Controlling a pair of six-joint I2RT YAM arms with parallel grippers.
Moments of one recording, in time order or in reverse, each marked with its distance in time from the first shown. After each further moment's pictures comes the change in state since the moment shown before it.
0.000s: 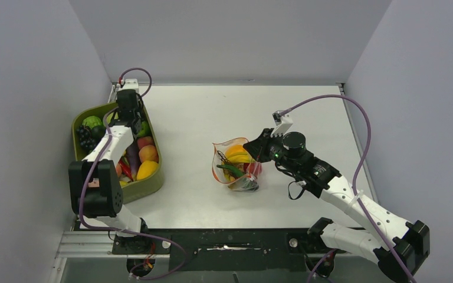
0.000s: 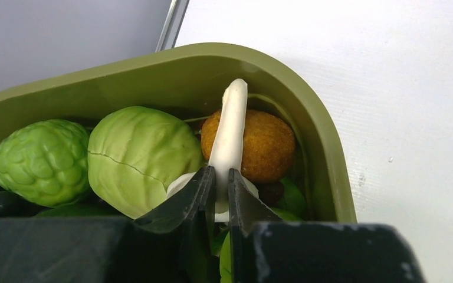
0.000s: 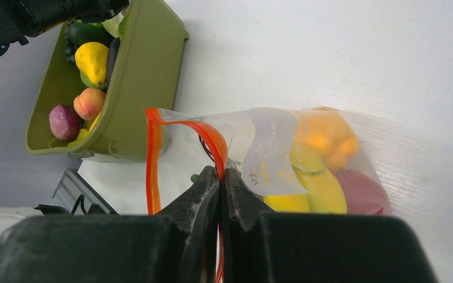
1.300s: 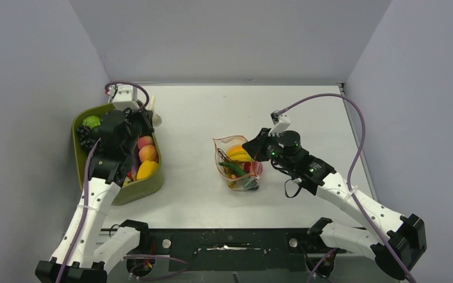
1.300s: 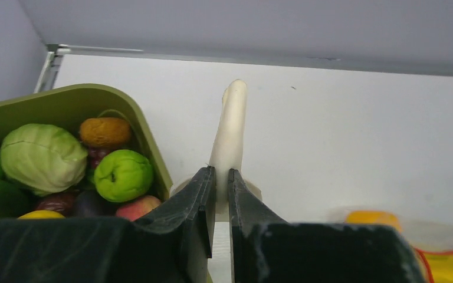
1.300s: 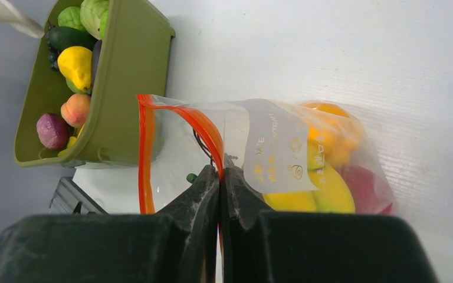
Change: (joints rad) left arm -0.214 -0.642 -0.091 -0.211 0.212 -0.245; right arm -0.002 0.047 0.000 0.006 0.029 0.042
